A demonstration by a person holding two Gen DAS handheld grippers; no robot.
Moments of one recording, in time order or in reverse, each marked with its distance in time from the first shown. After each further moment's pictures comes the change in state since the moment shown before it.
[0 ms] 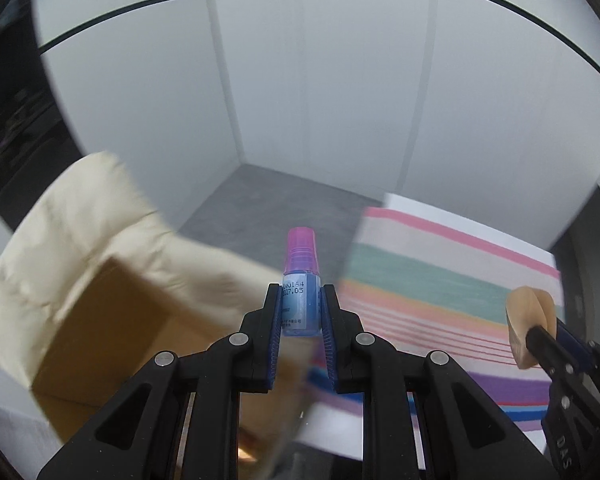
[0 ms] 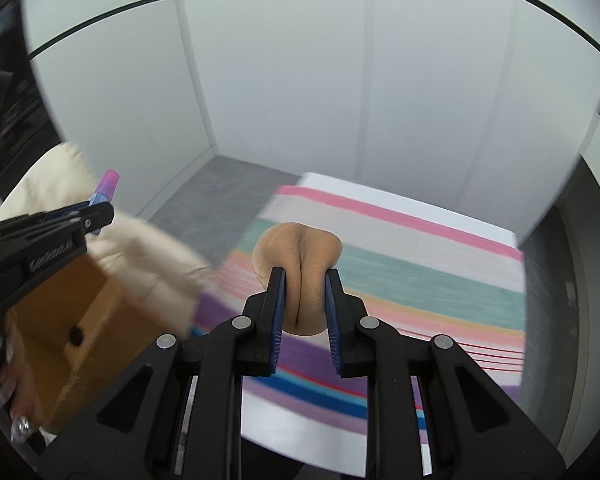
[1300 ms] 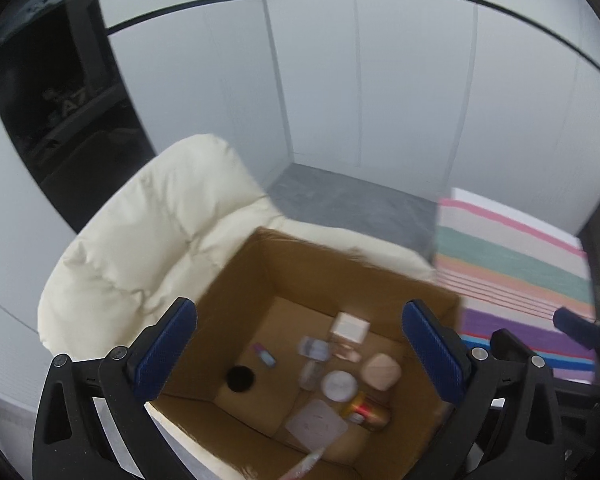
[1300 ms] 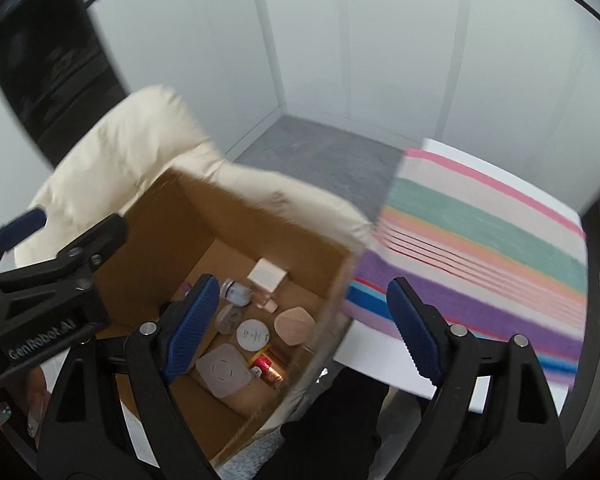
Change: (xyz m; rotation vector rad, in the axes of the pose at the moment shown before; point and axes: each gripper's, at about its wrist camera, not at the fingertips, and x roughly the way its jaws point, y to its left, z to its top) left arm -0.080 0.153 -0.045 0.015 -0.013 0.036; right arm -0.016 0.200 -0.022 0.025 0.128 0.092
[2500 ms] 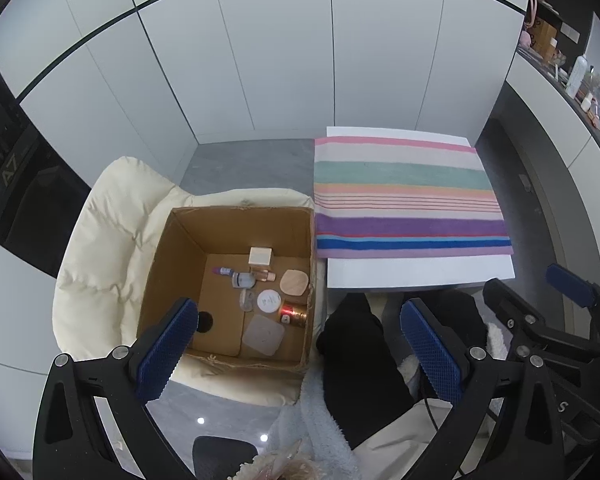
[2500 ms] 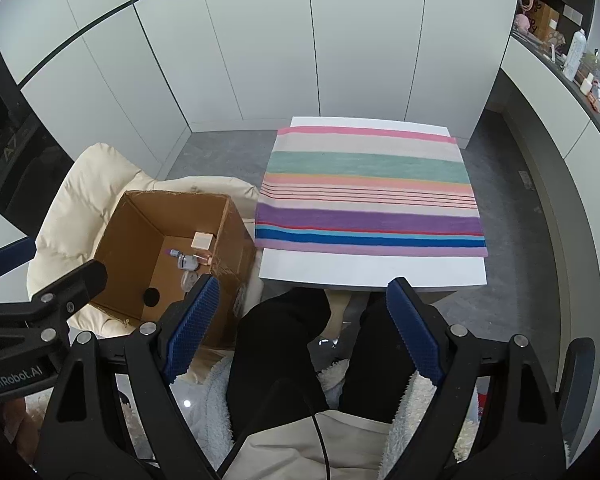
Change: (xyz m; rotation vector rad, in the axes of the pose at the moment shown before) left arm -0.167 -0.083 -0.023 0.322 0.168 -0.207; right arm -0.206 -0.054 -0.076 0.290 0.023 -0.220
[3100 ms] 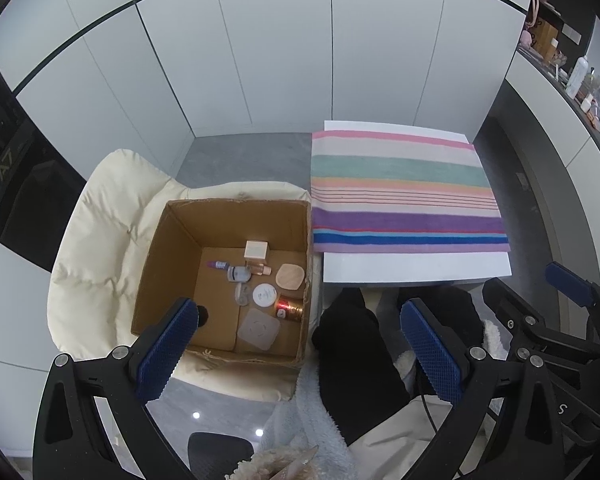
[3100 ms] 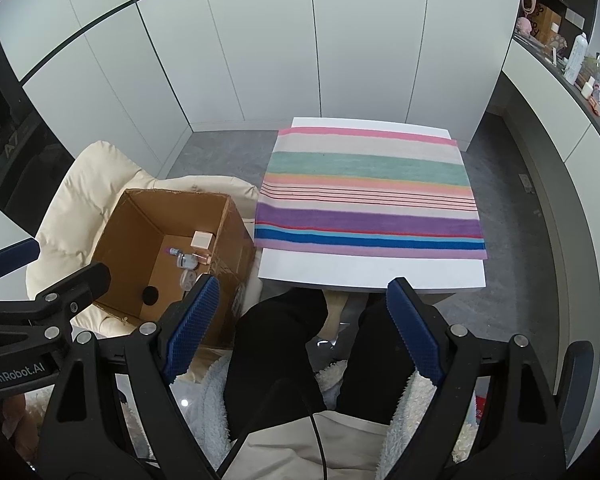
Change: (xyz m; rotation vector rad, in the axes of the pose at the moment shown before) left arm 0.004 0.002 0.000 -0.009 0.021 -0.018; right arm 0.001 -0.001 -0.001 -0.015 0.000 -0.001
